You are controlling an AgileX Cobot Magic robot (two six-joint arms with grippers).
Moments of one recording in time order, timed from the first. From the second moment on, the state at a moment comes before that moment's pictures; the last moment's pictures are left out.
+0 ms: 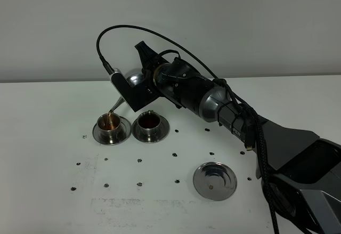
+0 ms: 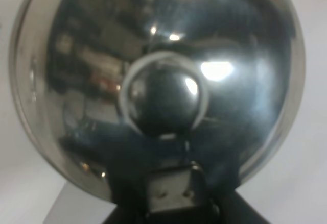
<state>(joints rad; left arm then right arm) 0.12 0.00 -0.45 -0.08 1.07 0.06 0.73 2.56 -2.34 -0.60 0.54 -1.21</state>
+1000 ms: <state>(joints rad) 0.12 0.00 -0.45 -0.08 1.07 0.06 0.73 2.56 -2.34 -0.65 0.54 -1.21</state>
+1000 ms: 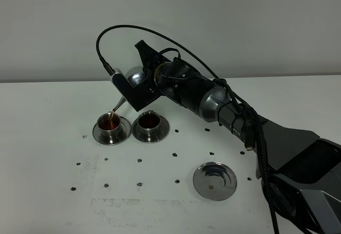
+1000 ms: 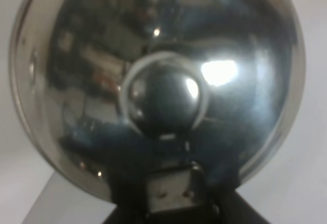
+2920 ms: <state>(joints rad) 0.12 0.00 -0.45 -0.08 1.07 0.06 0.73 2.56 -2.31 -0.68 0.51 -1.21</state>
